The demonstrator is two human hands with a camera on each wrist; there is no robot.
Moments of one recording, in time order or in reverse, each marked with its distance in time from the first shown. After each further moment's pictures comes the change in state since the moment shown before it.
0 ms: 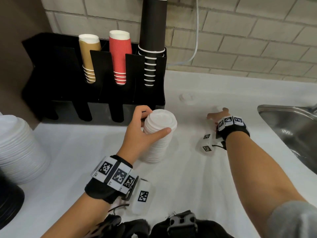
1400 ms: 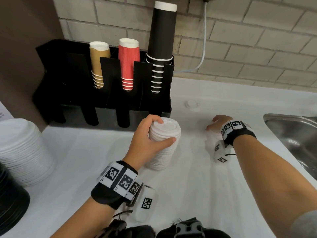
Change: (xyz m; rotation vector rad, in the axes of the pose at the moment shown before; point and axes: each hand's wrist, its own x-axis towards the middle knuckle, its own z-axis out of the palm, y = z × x) left_hand 0.002 -0.003 -0.001 0.046 -0.031 0.008; right_hand 0.024 -0.004 0.009 -0.564 0.012 -0.233
